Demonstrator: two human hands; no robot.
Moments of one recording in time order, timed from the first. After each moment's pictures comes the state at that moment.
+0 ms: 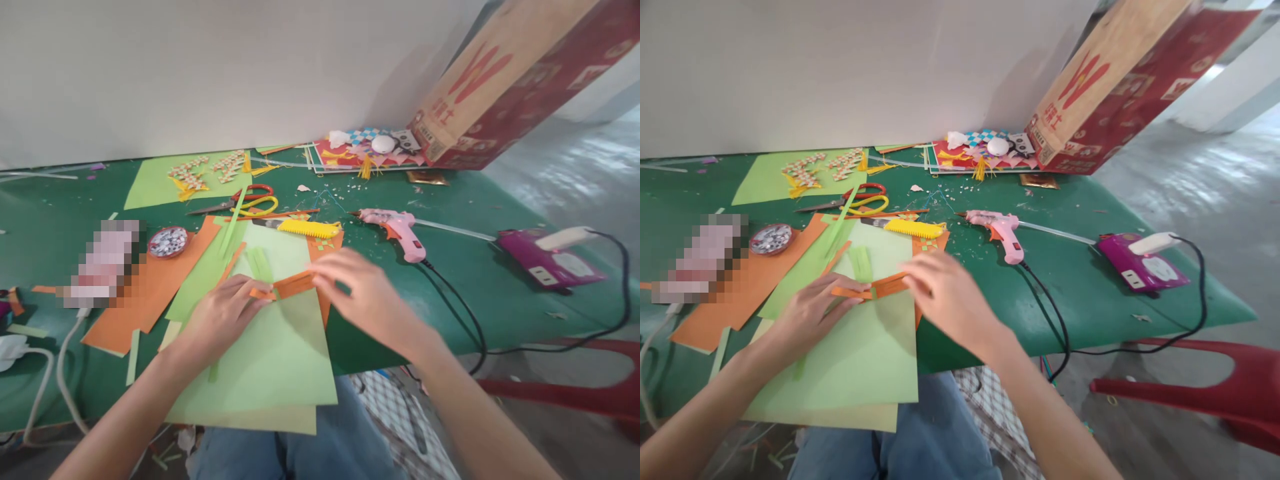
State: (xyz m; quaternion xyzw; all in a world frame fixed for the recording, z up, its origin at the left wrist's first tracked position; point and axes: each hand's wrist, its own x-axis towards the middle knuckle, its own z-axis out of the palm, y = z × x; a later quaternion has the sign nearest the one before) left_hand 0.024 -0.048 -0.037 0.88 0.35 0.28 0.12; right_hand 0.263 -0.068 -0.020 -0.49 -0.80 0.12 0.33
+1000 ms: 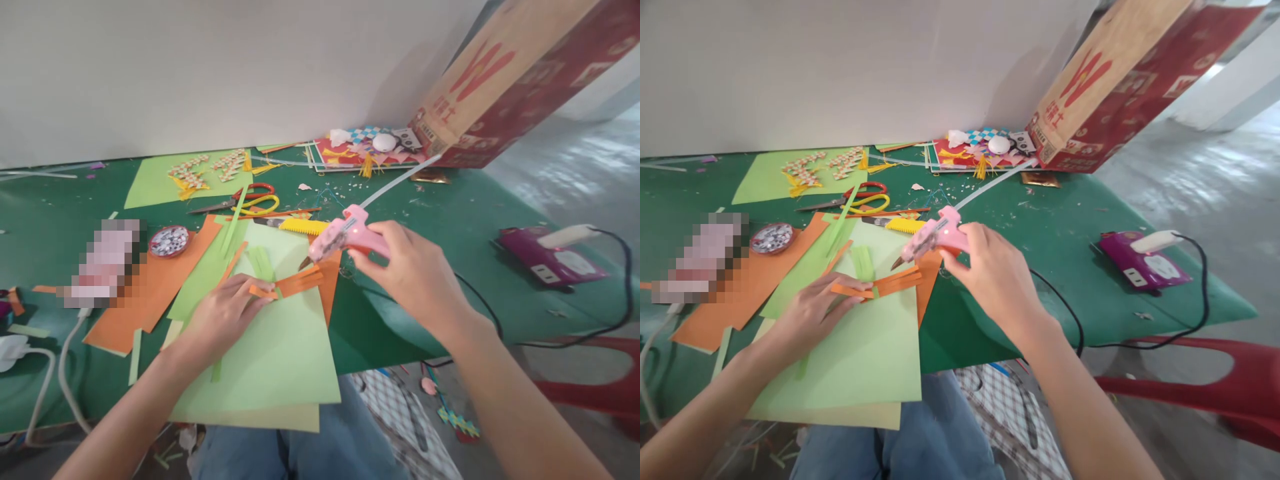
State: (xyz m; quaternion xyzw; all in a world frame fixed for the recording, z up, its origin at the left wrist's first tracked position) left_hand 0.021 -0.048 -0.033 0.89 0.36 0.25 0.13; right_hand 0.298 -0.061 -0.015 -0.63 -0.73 -0.11 0.25
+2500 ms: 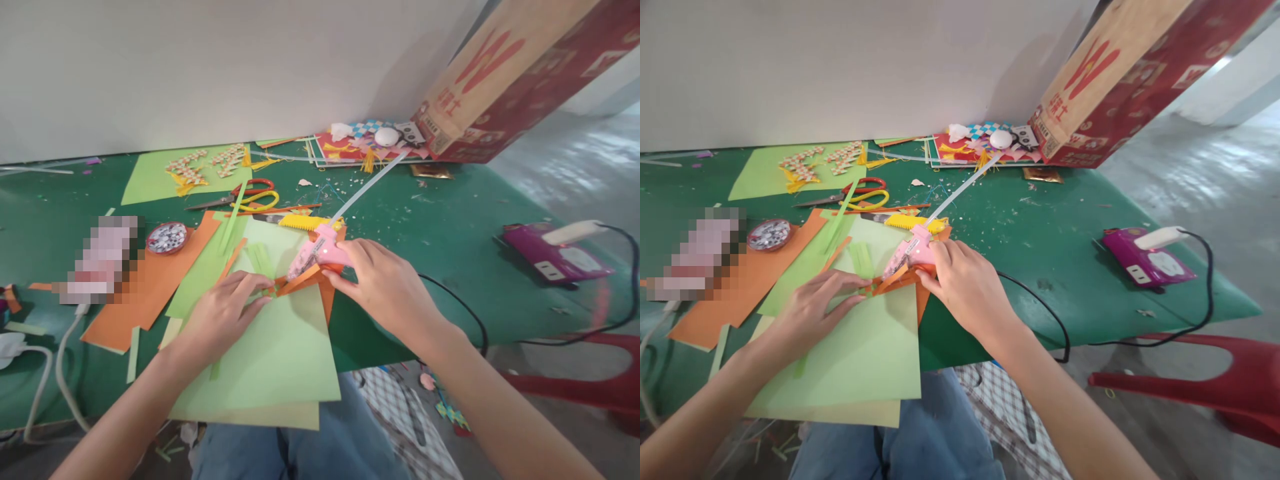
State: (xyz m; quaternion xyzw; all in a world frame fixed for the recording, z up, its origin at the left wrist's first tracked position) left_hand 0.021 -0.050 -0.037 0.89 0.38 0.22 0.12; right_hand 0.274 -0.070 -0.025 -0.55 -0.81 -0.15 0.18
